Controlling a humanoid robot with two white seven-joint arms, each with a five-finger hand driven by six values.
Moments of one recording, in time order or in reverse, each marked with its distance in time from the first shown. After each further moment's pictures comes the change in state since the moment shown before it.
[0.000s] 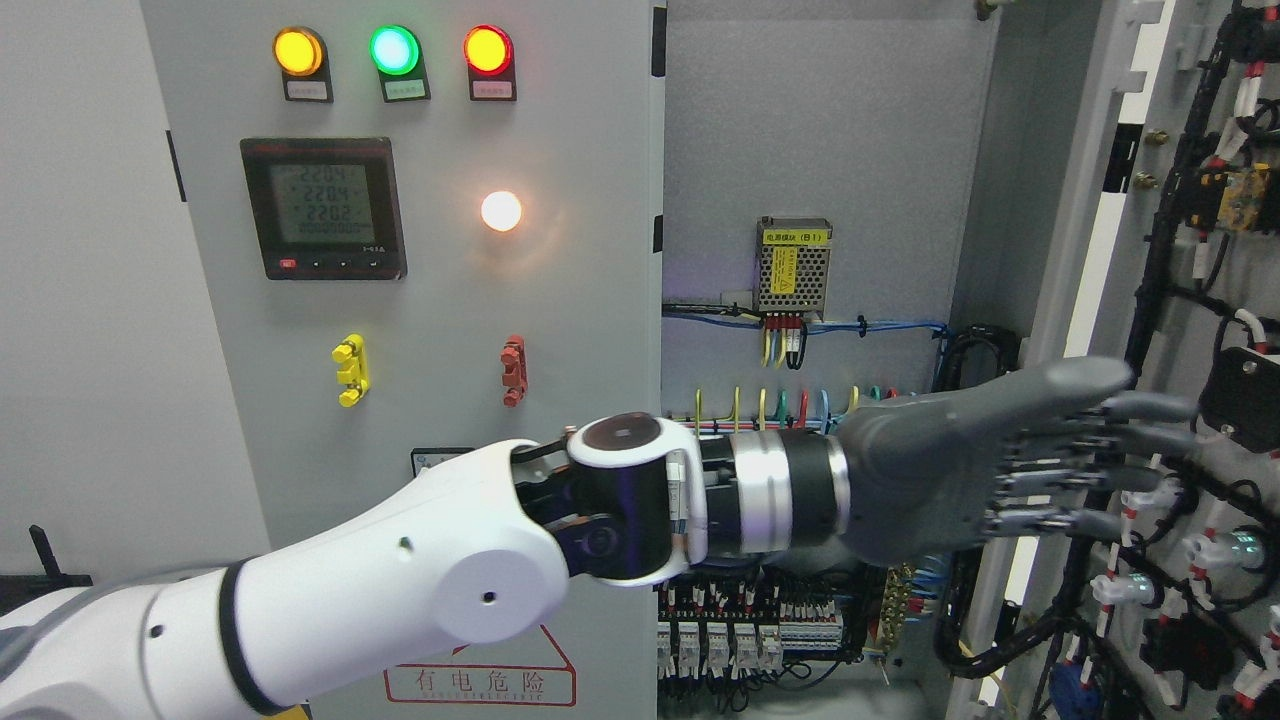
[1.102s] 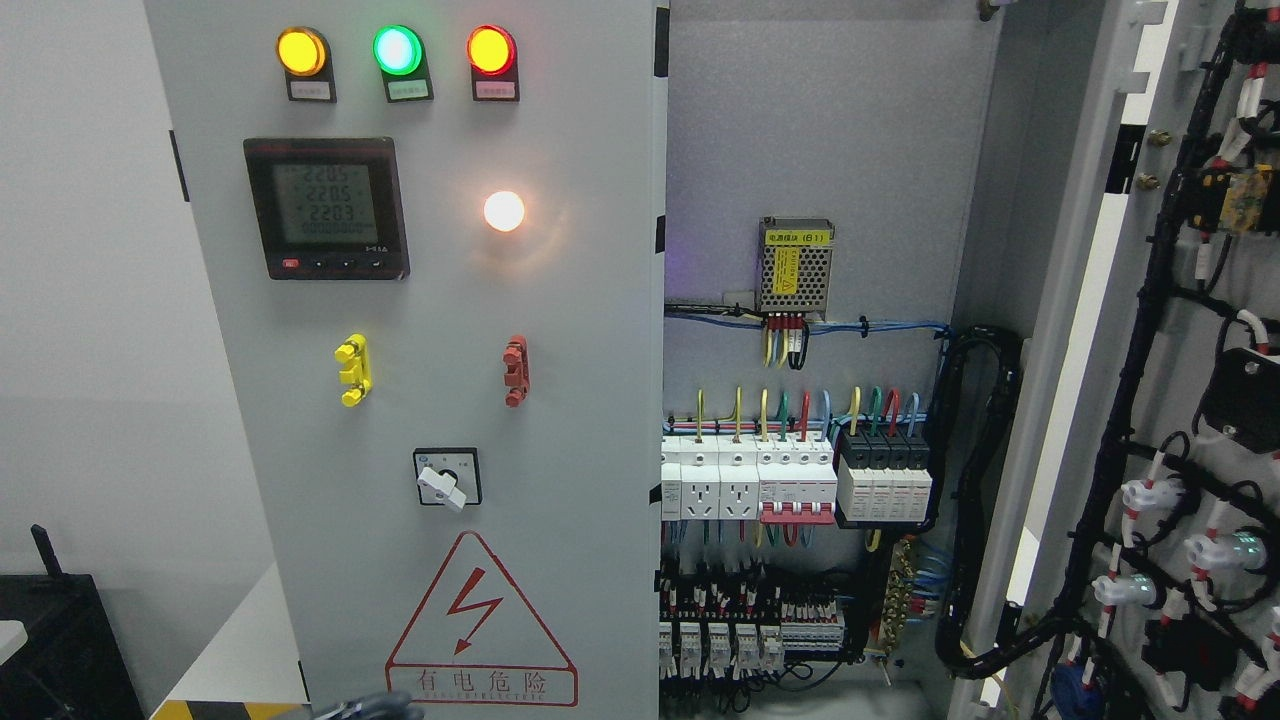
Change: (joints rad) left arm 1.282 0.470 0.902 0.058 -0.649 -0.013 -0.397; right arm 0.004 0.000 0.001 -0.024 0.000 -0.007 -0.004
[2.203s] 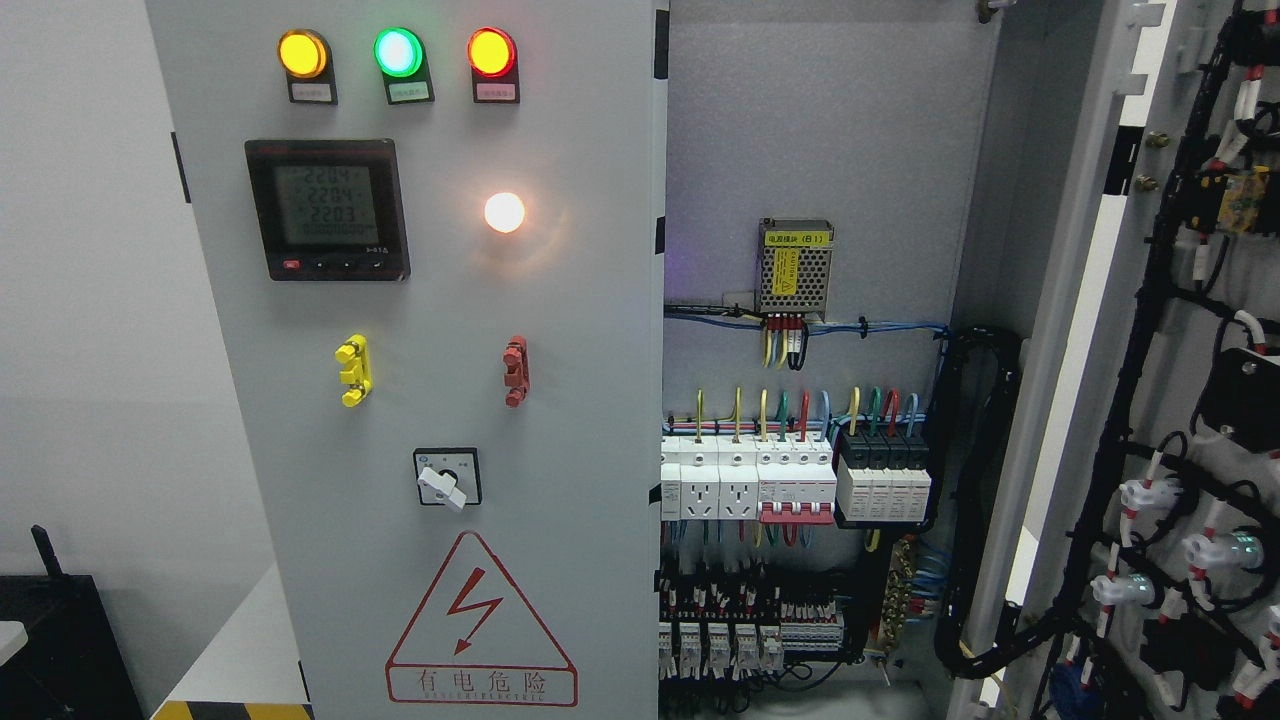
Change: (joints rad) left arm 0.583 -0.706 0.725 0.341 -1.087 -0.502 0.122; right arm 0.035 0.000 0.002 -0.056 0.000 -0.001 0.005
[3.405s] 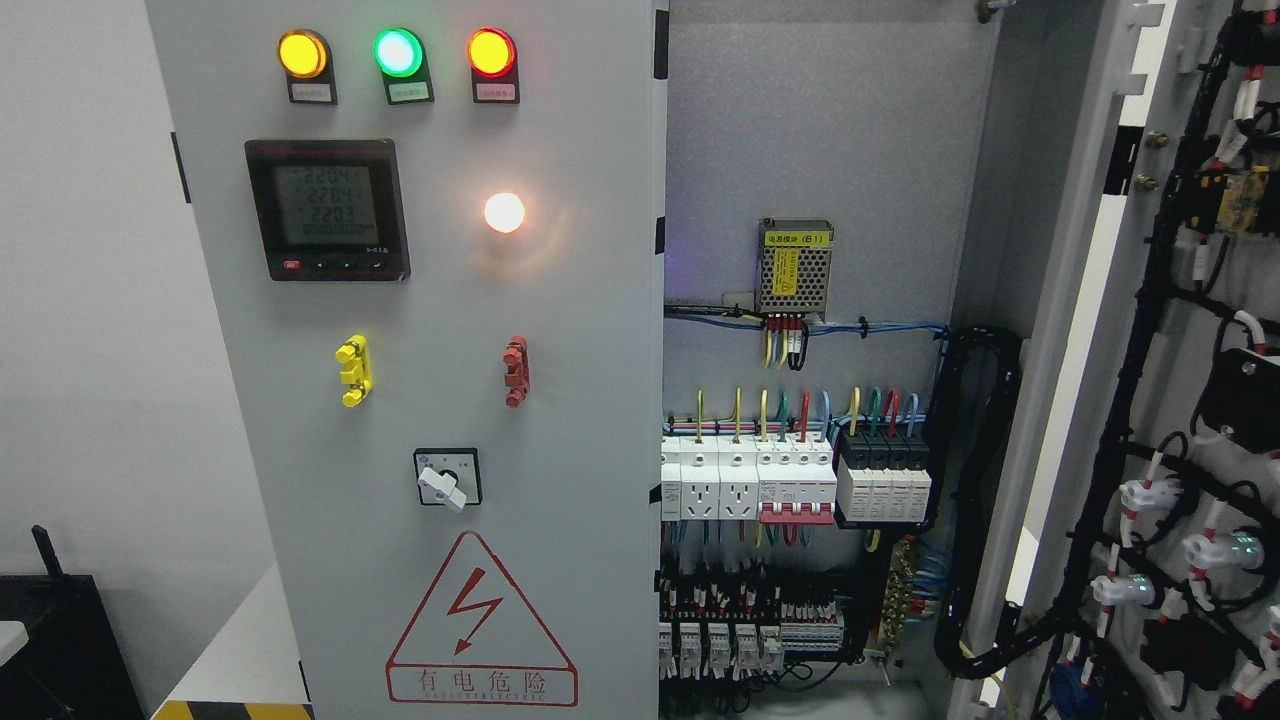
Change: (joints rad) left arm -0.303 -0.130 -0.194 0.947 -0.137 0.111 0.408; right arm 0.322 -0.026 0.024 -0.661 0.000 0.002 0.000
